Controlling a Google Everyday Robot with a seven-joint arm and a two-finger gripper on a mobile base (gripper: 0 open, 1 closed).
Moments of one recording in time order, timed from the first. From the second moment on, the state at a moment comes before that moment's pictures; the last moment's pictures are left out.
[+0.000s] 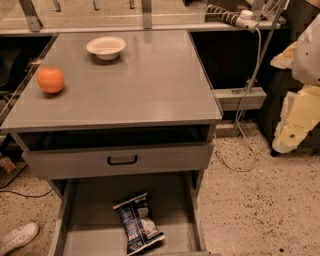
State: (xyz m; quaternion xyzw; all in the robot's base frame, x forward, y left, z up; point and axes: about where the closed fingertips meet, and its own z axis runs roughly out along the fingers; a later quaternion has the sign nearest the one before) arm 0.438 -0.216 0.979 -0.60 0.78 -0.04 0.16
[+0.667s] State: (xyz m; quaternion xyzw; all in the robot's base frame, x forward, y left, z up) arm 0.421 -0.204 0.964 -0.61 0.78 -0.03 0.15
